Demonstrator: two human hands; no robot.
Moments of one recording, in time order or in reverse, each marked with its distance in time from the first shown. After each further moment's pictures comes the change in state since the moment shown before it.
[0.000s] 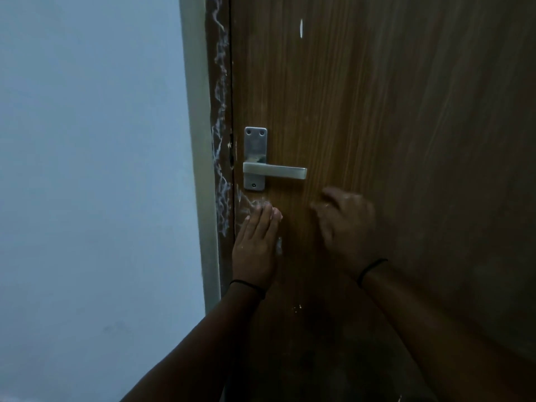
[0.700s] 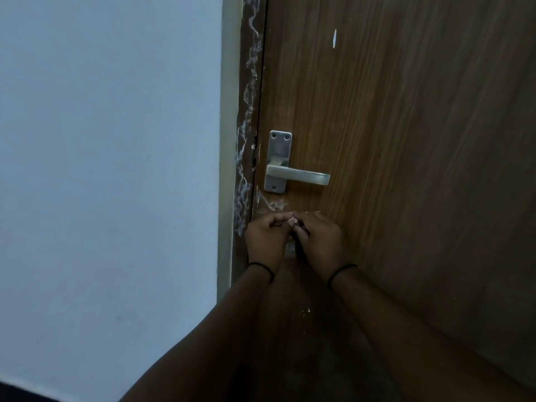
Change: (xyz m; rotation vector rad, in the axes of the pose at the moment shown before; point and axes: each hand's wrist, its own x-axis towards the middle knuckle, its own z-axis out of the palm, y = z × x) left_hand 0.031 0.003 -0.020 -0.991 0.056 -0.730; right_hand 0.015 -0.065 0.027 0.430 -0.193 0.191
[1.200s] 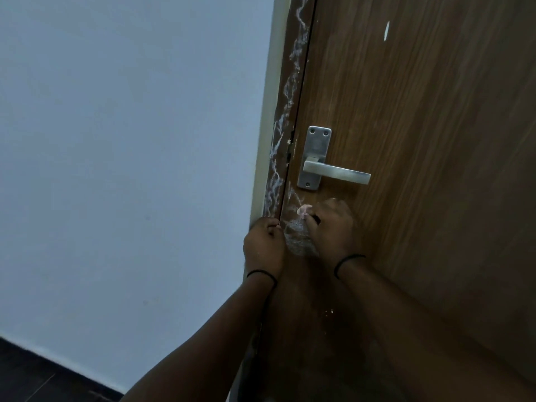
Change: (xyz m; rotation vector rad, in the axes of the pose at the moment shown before) left_hand -0.003 -0.025 -0.050 0.442 0.257 -0.024; right_hand 0.022 -0.025 0.029 -0.191 0.100 -0.035
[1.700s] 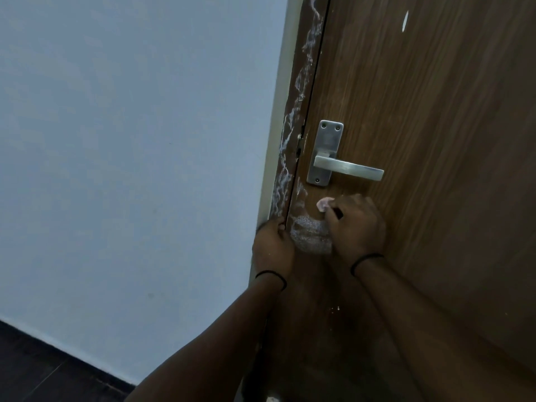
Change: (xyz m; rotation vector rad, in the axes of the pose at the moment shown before) left_hand -0.012 -0.001 0.000 -0.009 -0.040 0.008; right_hand -0.006 0.012 -0.006 -0.062 0.160 0.049
